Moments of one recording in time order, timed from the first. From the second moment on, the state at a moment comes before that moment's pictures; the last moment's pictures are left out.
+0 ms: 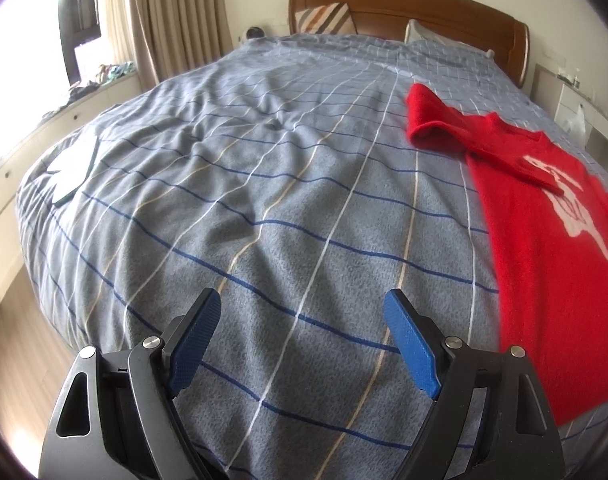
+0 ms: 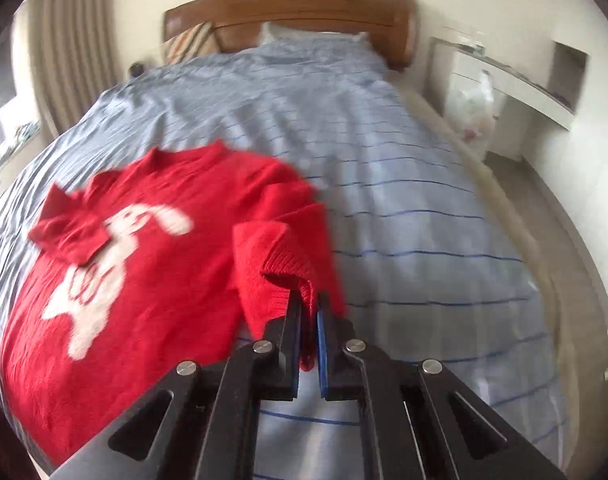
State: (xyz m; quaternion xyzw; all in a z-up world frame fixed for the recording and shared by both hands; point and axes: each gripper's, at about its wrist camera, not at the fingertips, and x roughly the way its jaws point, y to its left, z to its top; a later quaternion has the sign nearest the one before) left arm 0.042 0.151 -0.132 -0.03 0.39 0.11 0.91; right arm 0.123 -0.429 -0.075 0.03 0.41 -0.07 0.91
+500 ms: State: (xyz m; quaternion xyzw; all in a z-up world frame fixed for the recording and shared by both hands) left arm 0.045 0.156 -0.137 -0.03 0.40 0.12 0.91; right arm 0.036 -0.595 -0.138 0.22 0.45 -0.22 0.84
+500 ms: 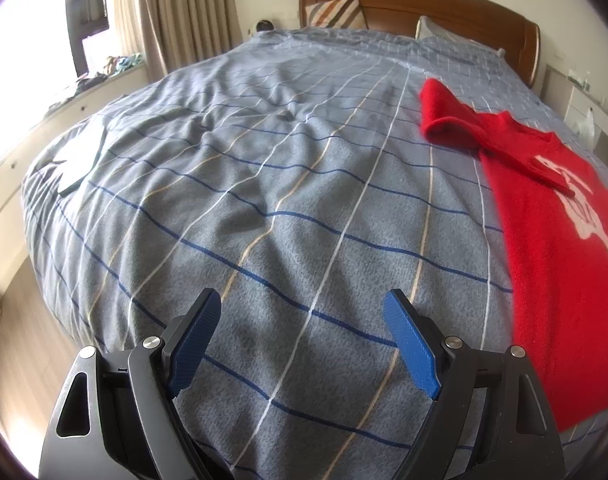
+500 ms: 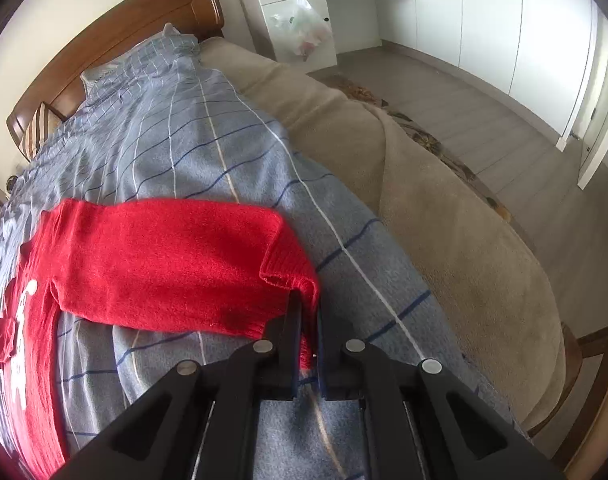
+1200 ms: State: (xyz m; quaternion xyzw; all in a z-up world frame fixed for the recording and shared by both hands) left arm 0.044 0.156 -0.138 -0.02 0.40 0.13 0.91; right arm 0.028 -0.608 -0.142 0.24 0.44 -0.25 0.83
